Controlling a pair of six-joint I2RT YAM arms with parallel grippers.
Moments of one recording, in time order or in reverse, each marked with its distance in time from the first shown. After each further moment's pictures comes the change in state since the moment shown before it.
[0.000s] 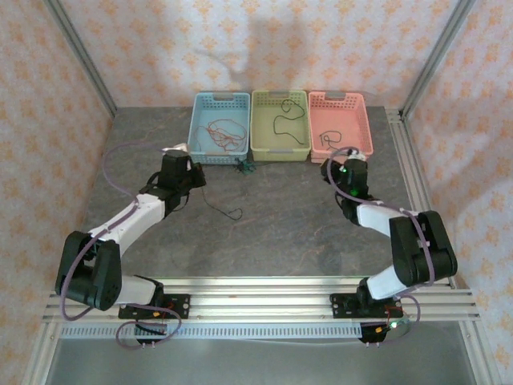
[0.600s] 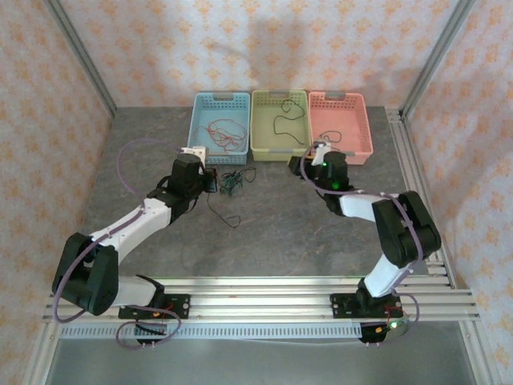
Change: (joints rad) left arm -0.146 -0.027 -0.013 0.063 0.044 0.171; right arm 0.201 0.173 0.147 0.117 -0.304 -0.210
